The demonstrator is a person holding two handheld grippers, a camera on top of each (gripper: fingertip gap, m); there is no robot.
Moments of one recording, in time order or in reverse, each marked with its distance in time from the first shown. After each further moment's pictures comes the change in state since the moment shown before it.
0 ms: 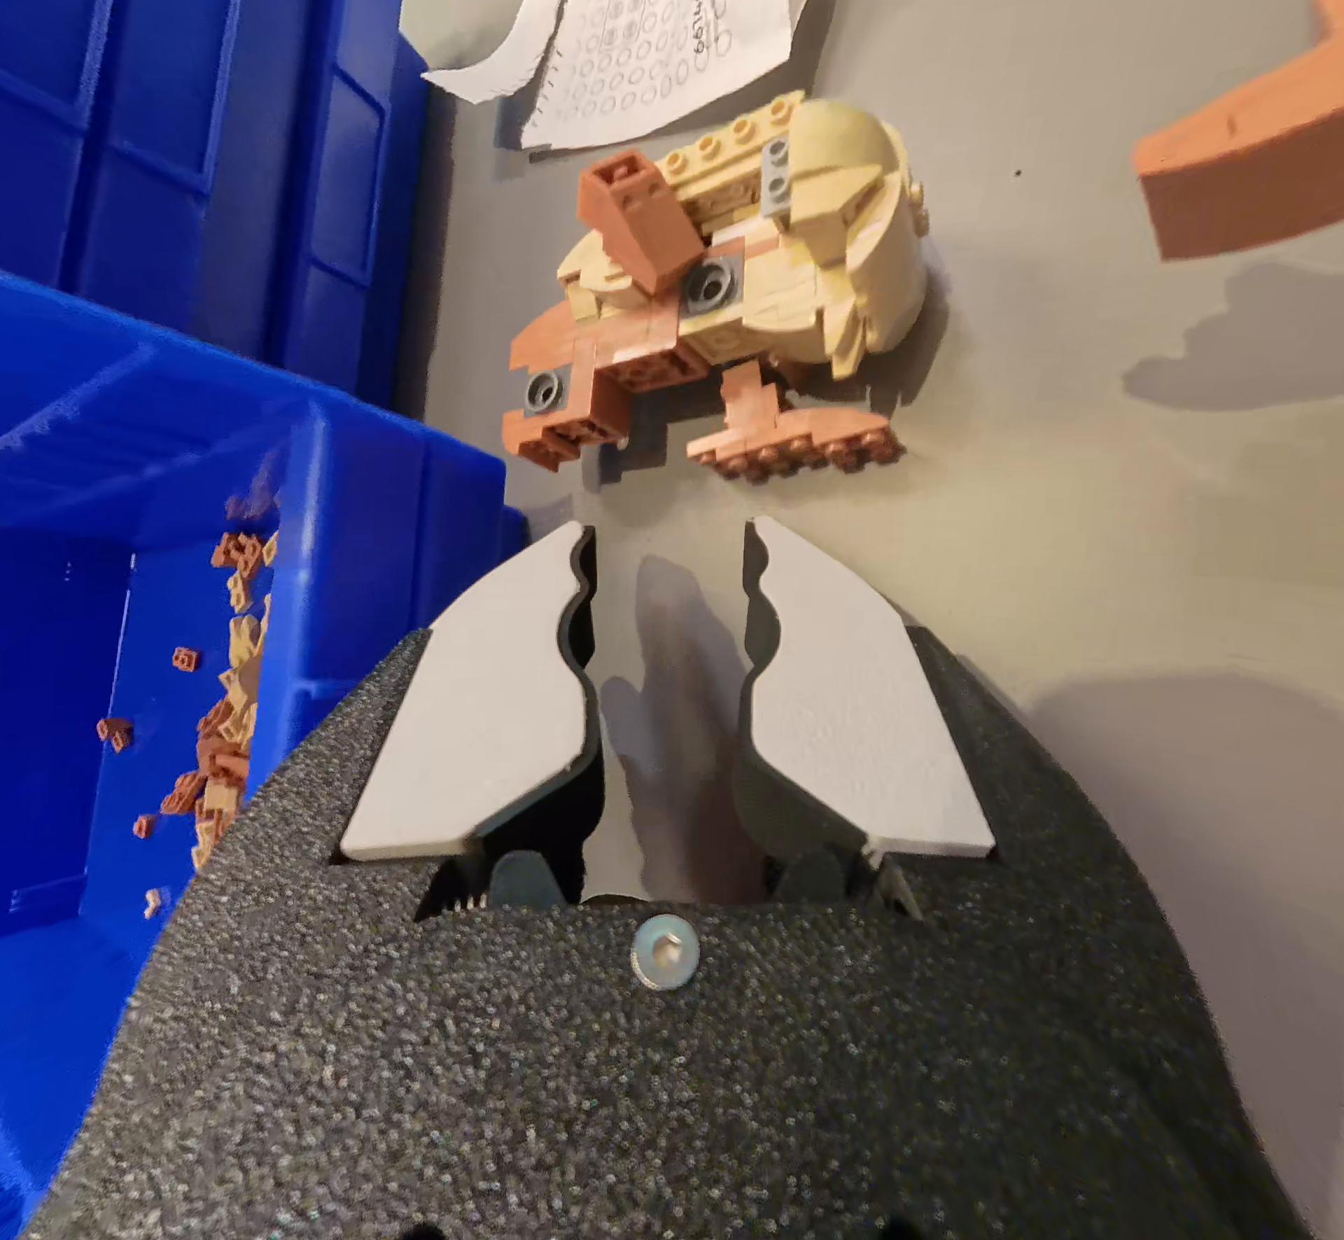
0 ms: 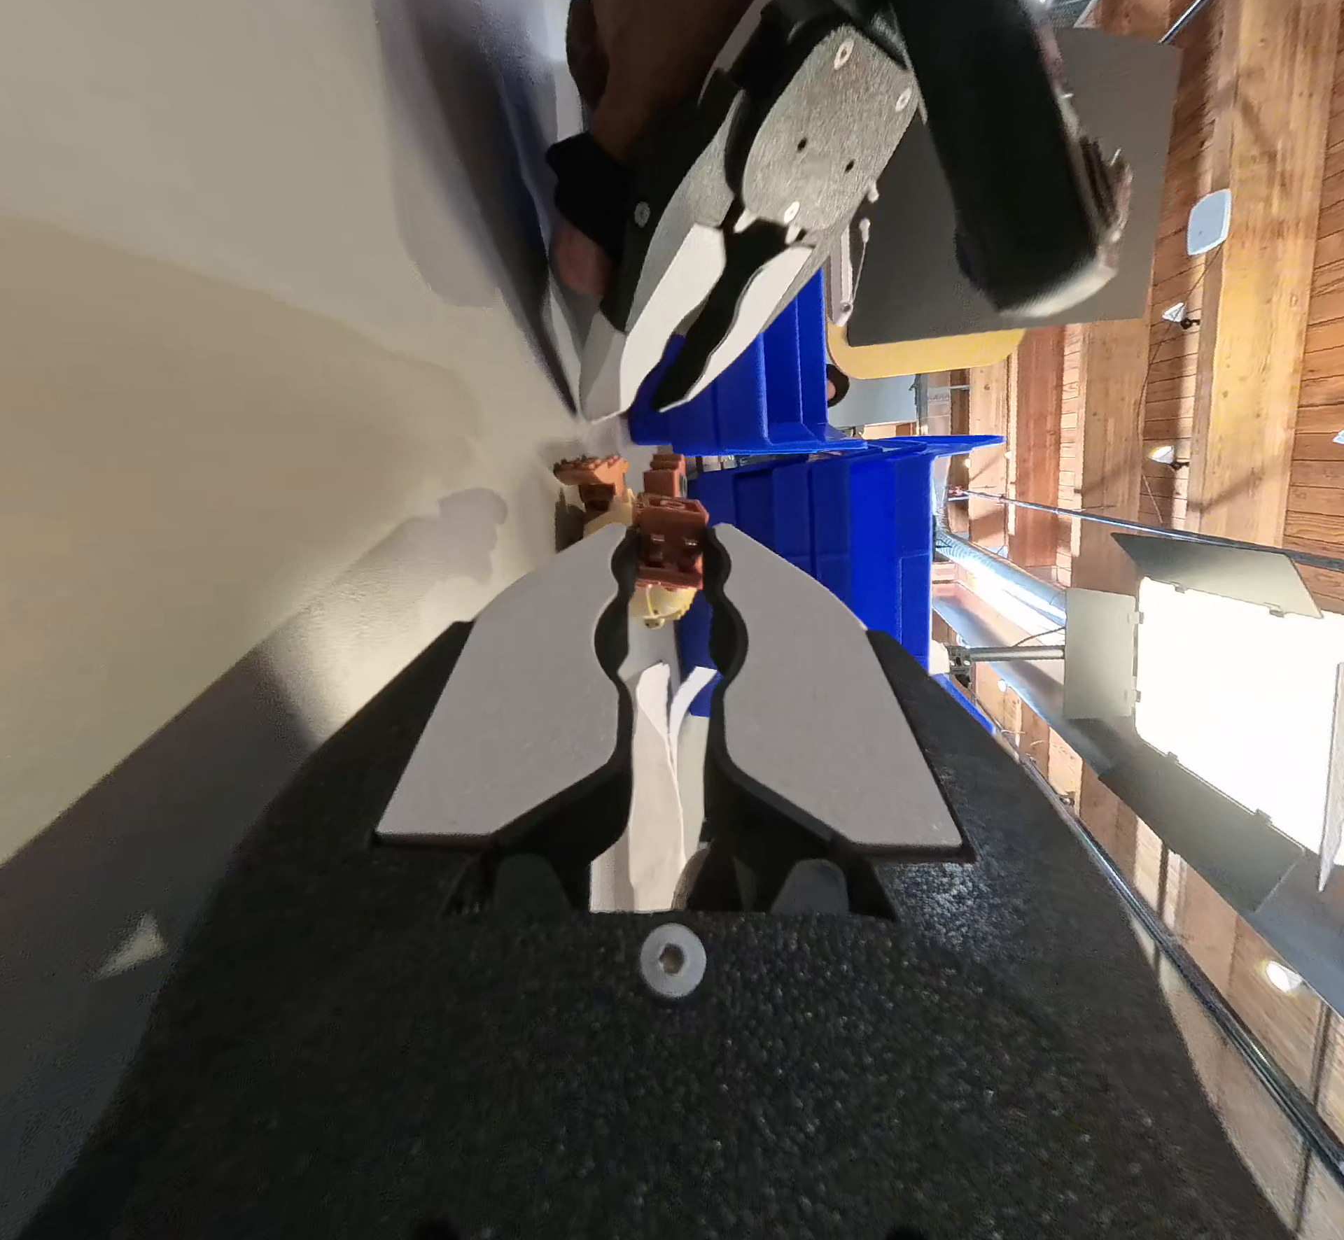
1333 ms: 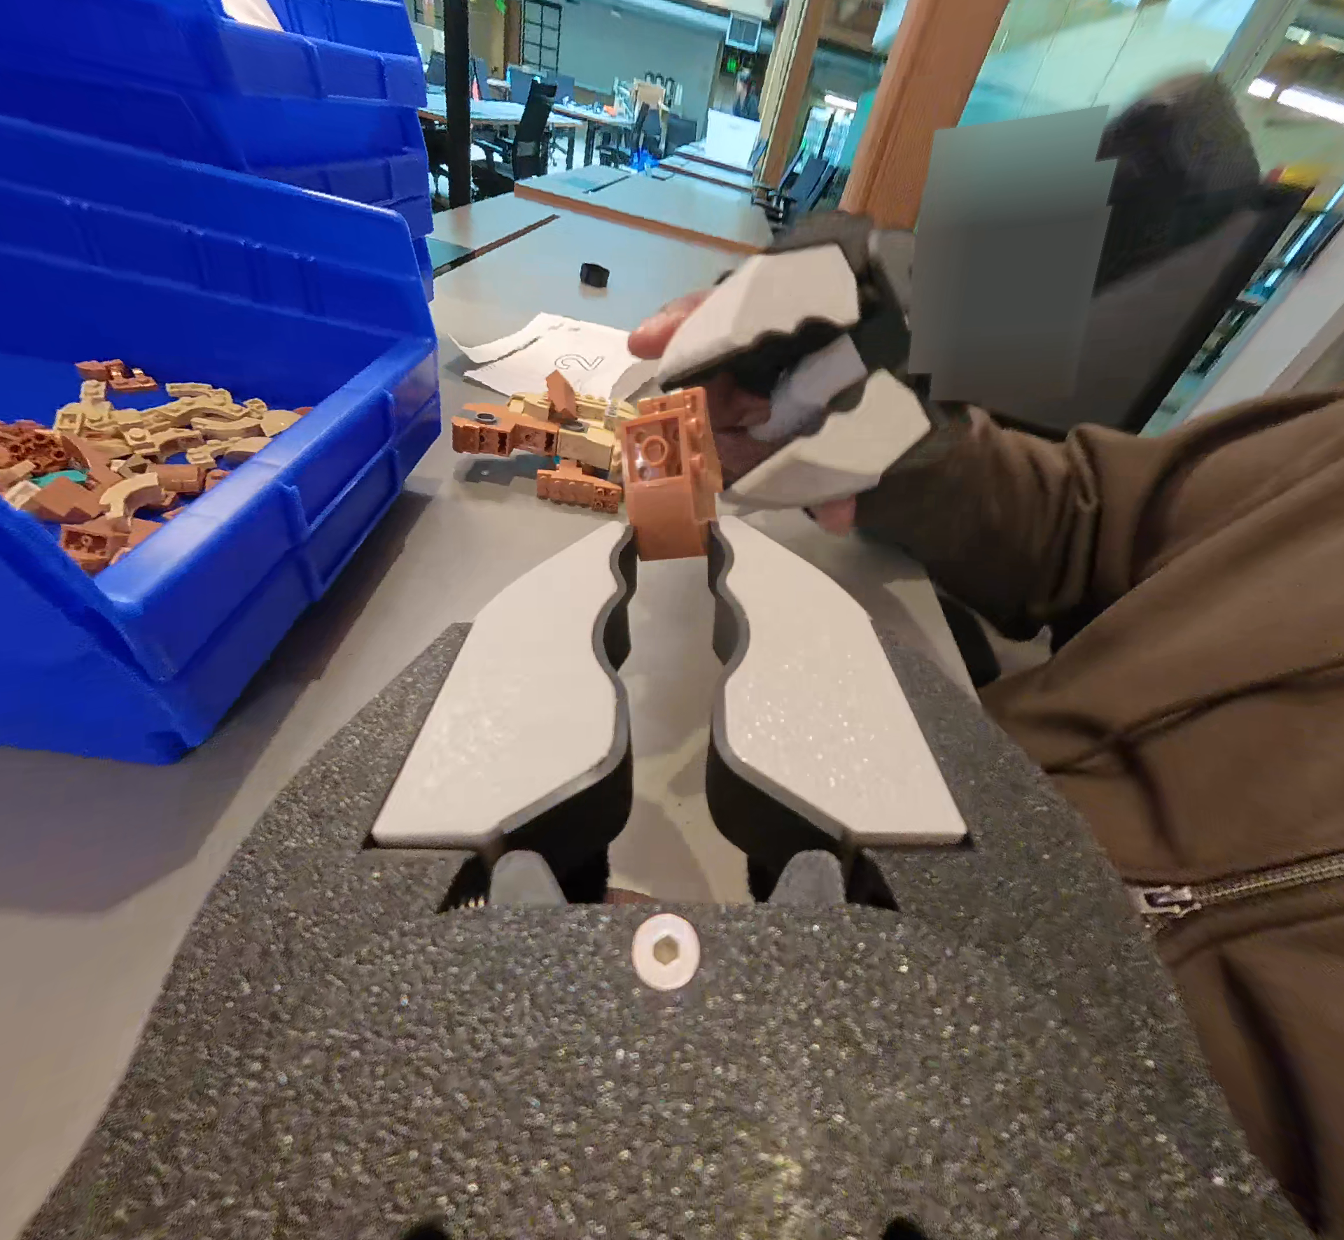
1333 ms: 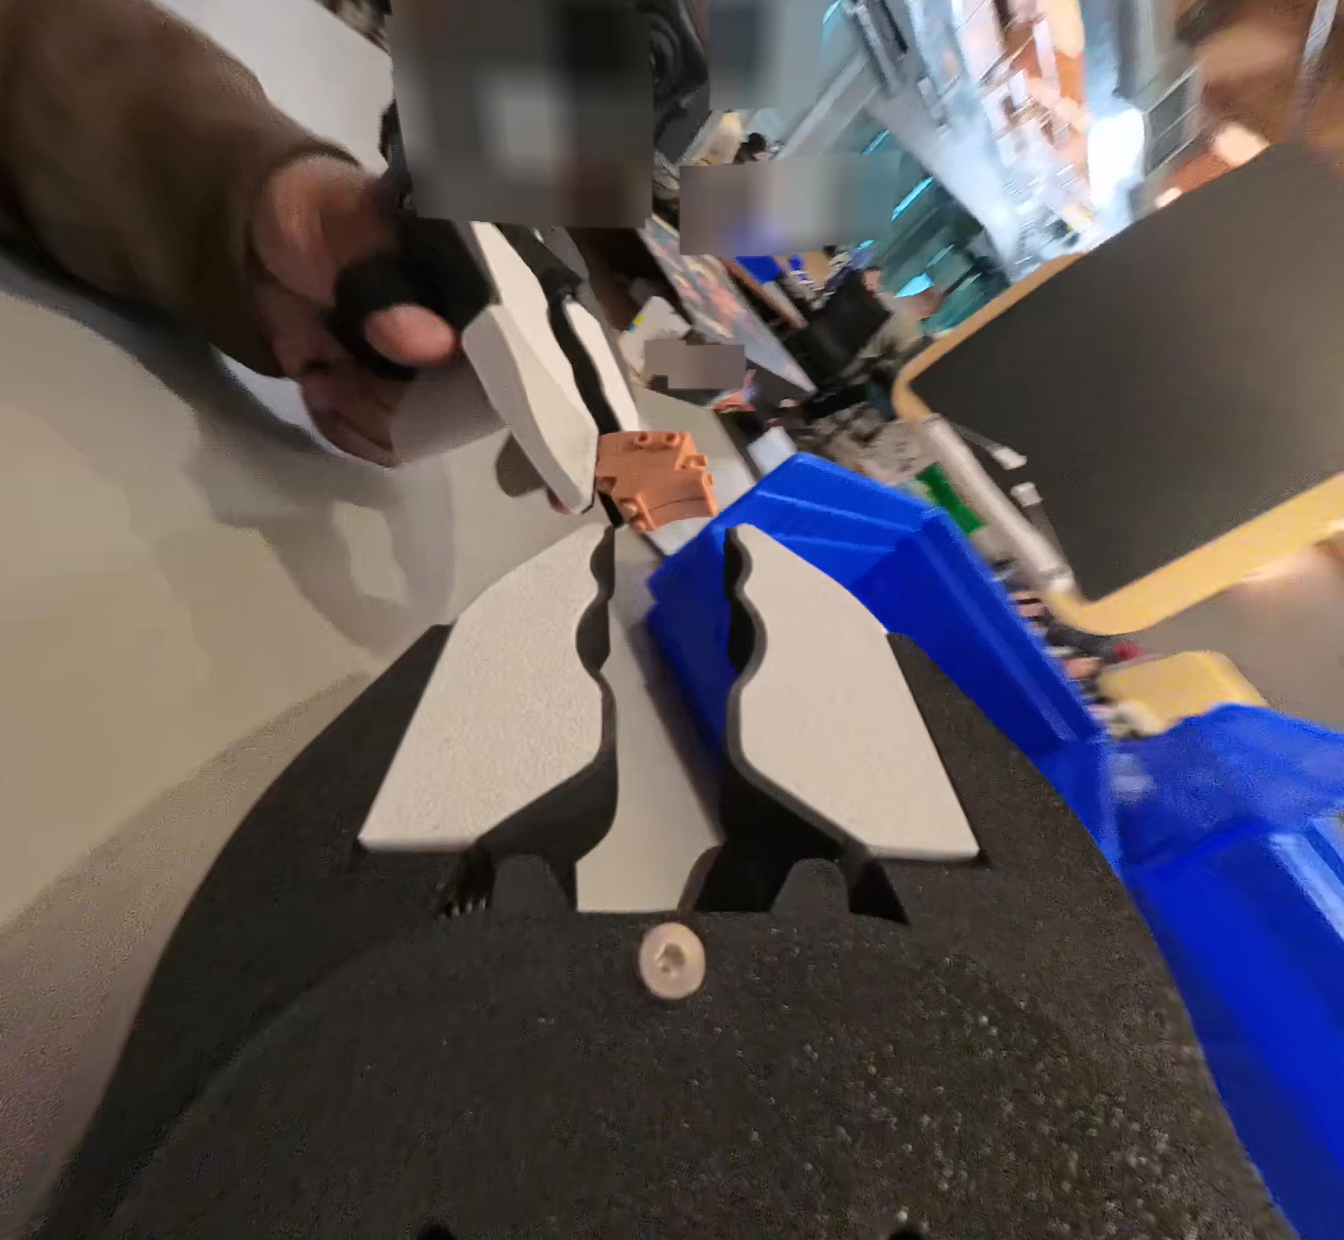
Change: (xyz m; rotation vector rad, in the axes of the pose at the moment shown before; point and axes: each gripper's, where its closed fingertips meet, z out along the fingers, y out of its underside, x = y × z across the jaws) left arm 0.006 0.032 -0.181 0.713 0.362 -0.688; right arm 0.060 -0.147 0.083 0.493 -0.250 0.642
